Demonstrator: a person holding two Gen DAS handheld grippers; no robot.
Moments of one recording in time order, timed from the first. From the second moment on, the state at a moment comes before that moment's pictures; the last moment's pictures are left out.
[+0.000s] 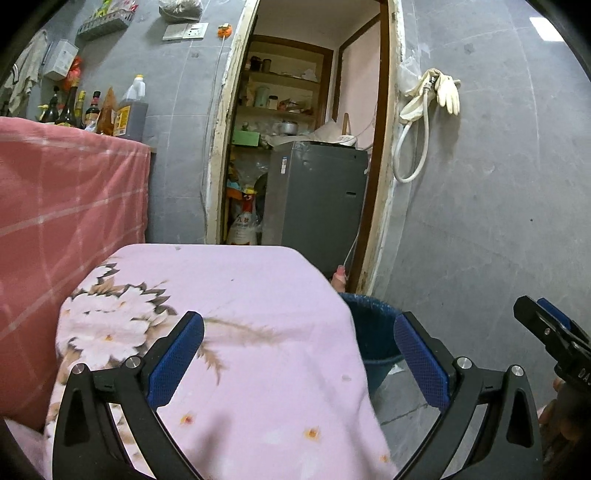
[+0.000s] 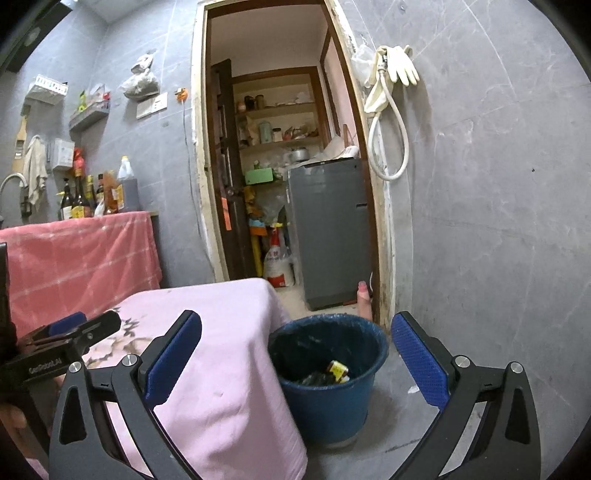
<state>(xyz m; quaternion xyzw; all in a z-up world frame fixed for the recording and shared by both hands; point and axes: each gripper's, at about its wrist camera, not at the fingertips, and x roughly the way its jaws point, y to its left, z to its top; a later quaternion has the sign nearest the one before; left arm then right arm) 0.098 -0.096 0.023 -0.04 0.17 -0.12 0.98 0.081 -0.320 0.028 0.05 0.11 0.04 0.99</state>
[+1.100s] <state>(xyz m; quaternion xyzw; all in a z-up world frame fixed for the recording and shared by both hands) 0.032 -0.068 -0.023 -0.03 0.16 -0.09 0.98 0.012 -0.293 -0.012 0.04 0.11 -0.01 0.99</state>
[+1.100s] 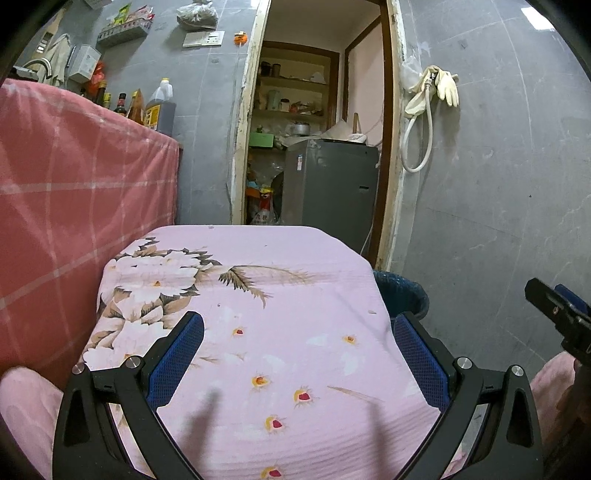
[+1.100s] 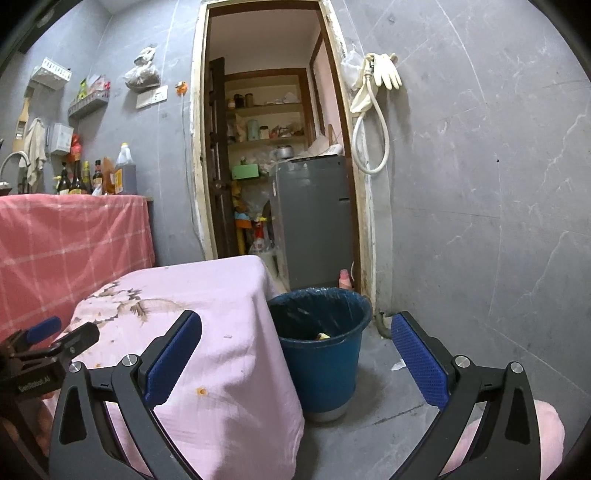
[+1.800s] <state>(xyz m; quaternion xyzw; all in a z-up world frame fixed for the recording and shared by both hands) 0.037 -0.063 -0.033 -0.03 0.17 -0.08 0.98 0.026 -0.286 -0.025 0.02 0.14 -0.02 0.99</state>
